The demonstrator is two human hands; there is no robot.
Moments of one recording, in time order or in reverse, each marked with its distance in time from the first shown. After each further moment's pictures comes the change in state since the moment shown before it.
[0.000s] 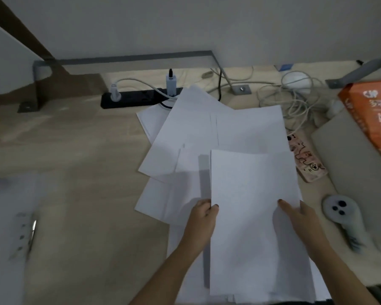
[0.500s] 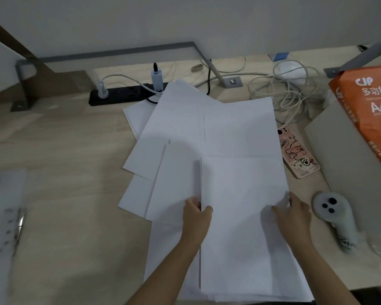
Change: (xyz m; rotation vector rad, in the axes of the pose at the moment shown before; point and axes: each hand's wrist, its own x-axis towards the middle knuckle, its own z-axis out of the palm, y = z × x) left_hand 0.018 -0.006 0.047 -0.065 0.240 -0.235; right_hand 0.038 0.043 -0.002 -0.242 0.130 -0.061
